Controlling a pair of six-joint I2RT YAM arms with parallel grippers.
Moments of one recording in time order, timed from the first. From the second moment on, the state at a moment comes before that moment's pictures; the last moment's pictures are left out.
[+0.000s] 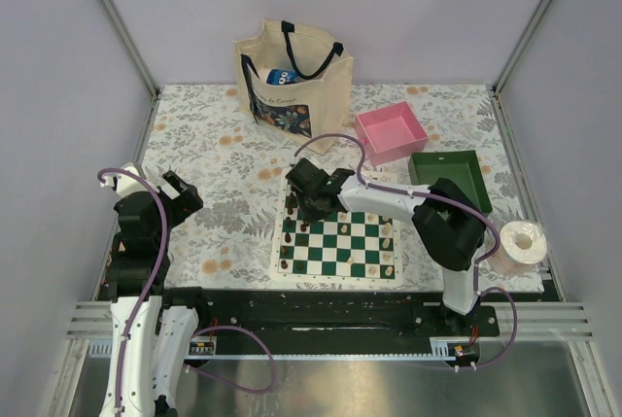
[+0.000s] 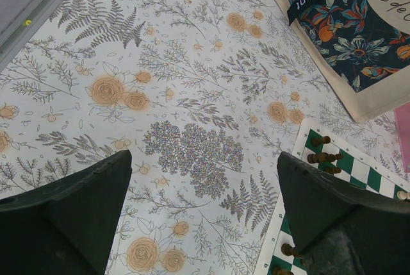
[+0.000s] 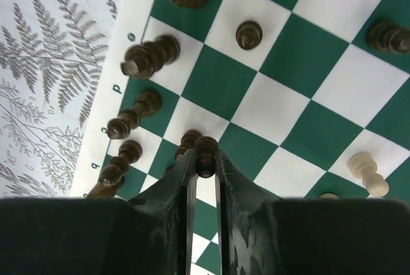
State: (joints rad) left arm 0.05 0.48 0.73 -0.66 -0.17 -0.46; right arm 0.93 1.91 1.35 -0.50 0.10 0.57
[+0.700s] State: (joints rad) left arm 0.05 0.48 0.73 -0.66 -0.17 -0.46; right arm 0.93 1.99 1.45 -0.52 0.16 0.54
